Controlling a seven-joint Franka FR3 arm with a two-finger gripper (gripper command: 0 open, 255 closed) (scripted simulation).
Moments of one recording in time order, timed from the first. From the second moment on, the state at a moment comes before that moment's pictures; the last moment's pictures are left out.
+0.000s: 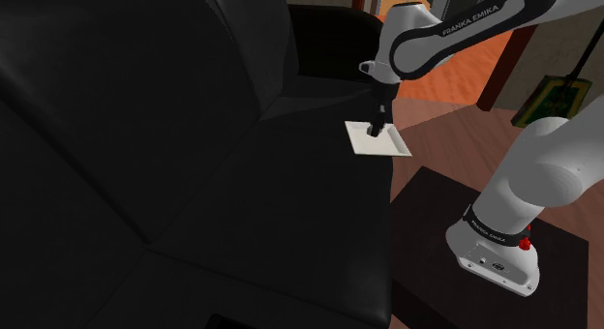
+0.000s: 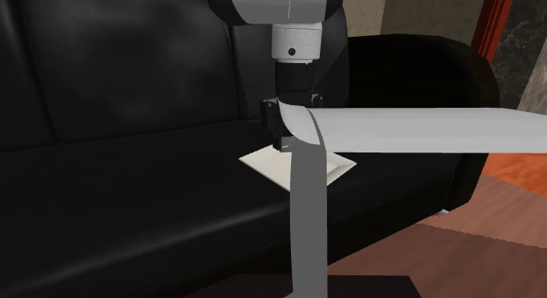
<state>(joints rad) 0.03 -0.44 -0.10 -2.66 -0.03 2.24 -0.60</state>
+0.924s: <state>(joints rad) 0.03 -0.42 -0.10 -2.68 -0.03 2.28 -0.61</state>
